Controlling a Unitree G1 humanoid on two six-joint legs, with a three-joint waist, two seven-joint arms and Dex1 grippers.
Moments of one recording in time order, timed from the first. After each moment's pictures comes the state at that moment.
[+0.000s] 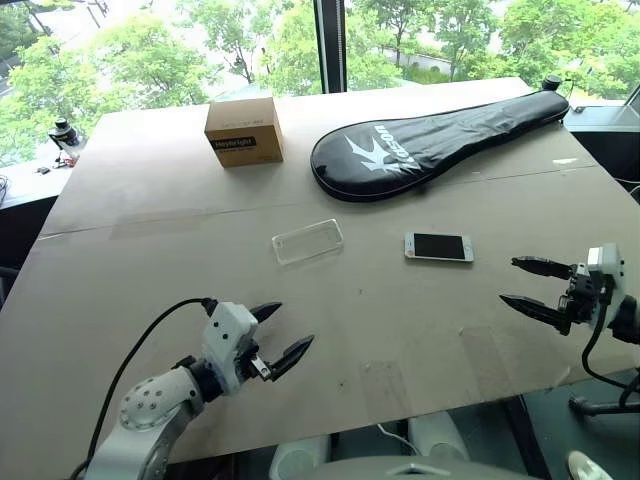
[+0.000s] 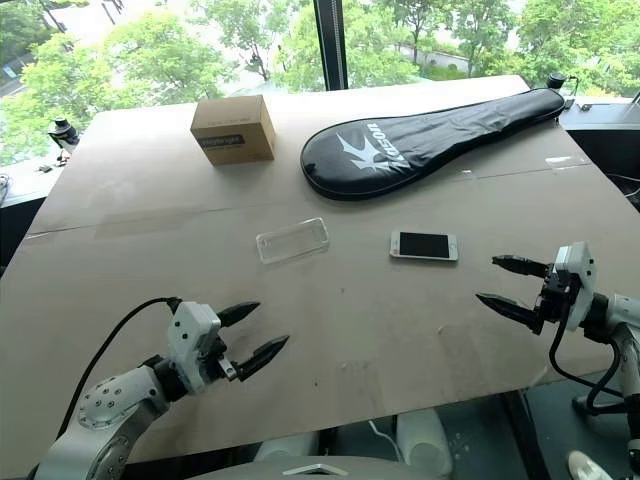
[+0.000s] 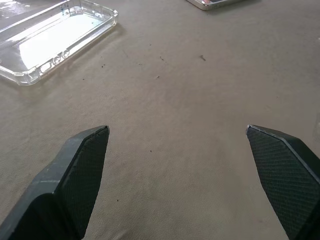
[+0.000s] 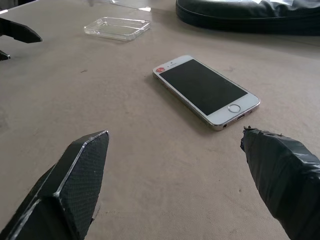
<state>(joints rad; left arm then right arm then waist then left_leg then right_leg) 0.41 0.54 0.11 -0.52 -0.38 0.27 -0.72 -0.09 -0.76 -0.26 0.22 0.54 0.11 1.32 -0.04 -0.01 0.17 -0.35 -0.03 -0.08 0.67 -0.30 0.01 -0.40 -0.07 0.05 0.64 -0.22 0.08</state>
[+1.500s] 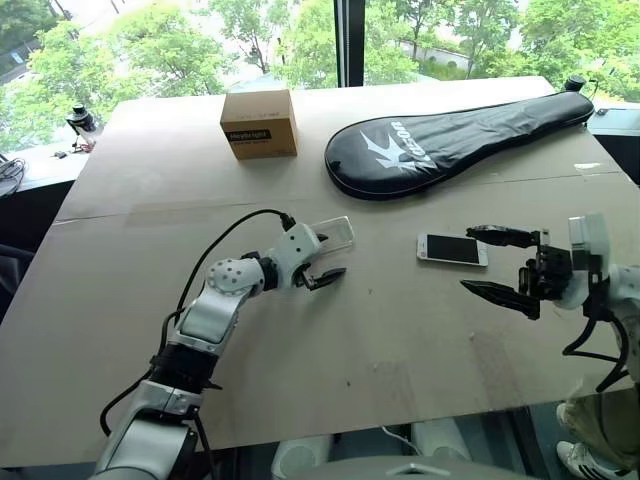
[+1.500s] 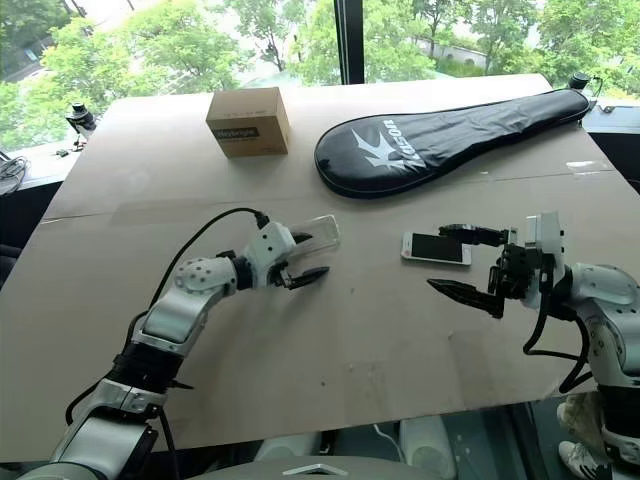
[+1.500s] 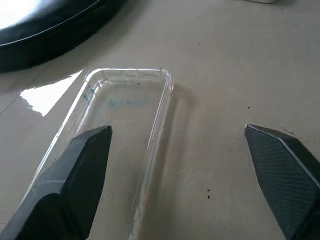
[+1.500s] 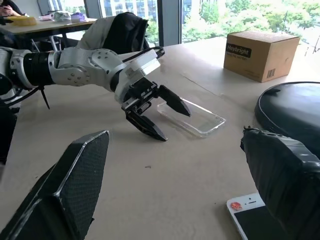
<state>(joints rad) -0.38 0.52 -0.21 0.13 -0.09 0.15 -0.82 -0.13 -0.69 -0.21 -0.22 0.68 0.30 1.23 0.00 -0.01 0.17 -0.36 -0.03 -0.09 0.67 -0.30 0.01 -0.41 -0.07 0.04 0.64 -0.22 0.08</state>
